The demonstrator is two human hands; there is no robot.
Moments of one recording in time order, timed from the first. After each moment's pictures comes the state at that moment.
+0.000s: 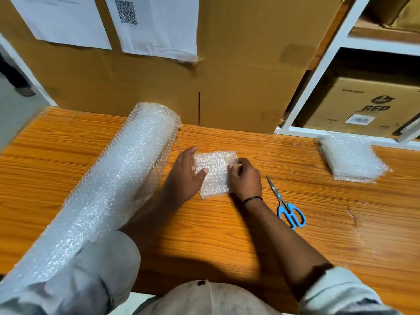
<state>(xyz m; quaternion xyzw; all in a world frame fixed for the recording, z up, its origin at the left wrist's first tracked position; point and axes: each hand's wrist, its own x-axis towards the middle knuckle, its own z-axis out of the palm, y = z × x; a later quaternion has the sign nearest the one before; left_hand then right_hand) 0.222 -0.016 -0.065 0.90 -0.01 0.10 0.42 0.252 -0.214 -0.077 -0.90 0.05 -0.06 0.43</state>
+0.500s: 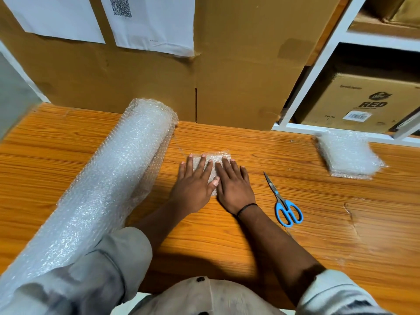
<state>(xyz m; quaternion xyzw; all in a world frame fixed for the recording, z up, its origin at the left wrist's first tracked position) 0.219 -0.041 -0.099 0.99 -0.11 -0.03 0.08 0.230 -0.211 -0.099 -0.98 -0.18 0.01 0.12</state>
